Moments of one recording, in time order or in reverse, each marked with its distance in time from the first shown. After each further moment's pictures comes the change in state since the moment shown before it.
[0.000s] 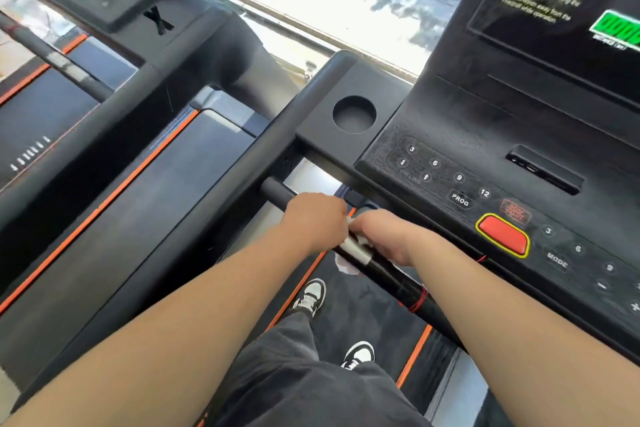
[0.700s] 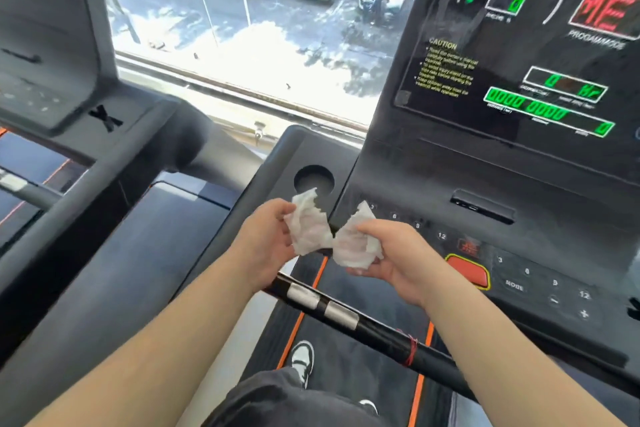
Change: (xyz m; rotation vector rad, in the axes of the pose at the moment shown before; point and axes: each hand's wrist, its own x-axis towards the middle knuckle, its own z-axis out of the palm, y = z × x) left_hand 0.010 -0.039 -0.084 -1.919 -0.082 -0.292; right_hand -0.096 -0.055 -0.007 0.463 0.339 -0.422
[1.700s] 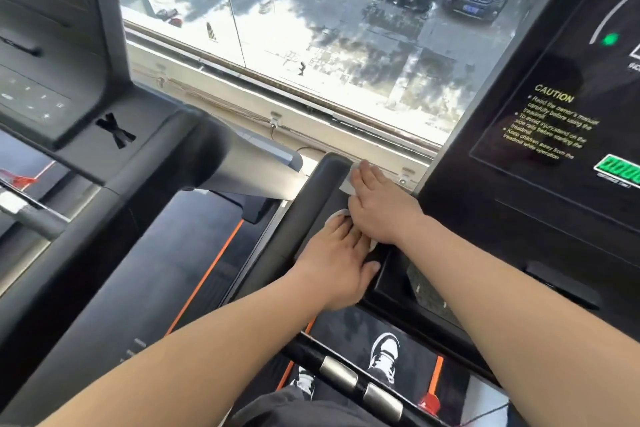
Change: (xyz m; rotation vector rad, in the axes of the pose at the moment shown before) left_hand 0.117 0.012 0.009 2.109 -0.173 0.928; right_hand 0.191 -0.085 0.055 -1.626 -0.021 -0.355
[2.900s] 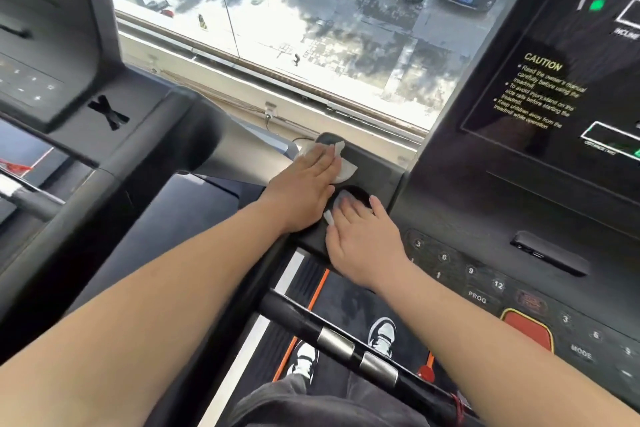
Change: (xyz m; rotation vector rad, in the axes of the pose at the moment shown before) left_hand 0.017 -0.079 -0.016 -0.161 -0.041 -0.117; right_hand -0.061 -0.036 0.077 -0.178 0.262 -0.043
